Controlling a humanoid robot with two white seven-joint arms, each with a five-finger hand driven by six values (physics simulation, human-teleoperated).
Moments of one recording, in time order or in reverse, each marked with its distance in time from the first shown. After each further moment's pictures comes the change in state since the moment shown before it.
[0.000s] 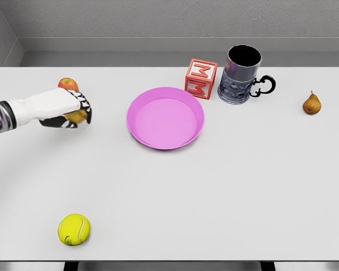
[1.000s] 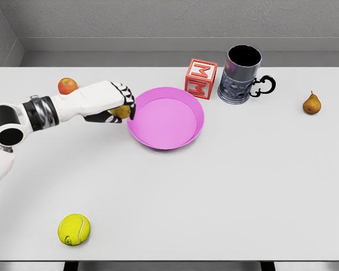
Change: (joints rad) left arm -0.028 -0.193 -0.012 -0.088 -0.017 0.001 0.000; right arm 0.000 0.000 0.000 0.000 0.000 0.000 0.000
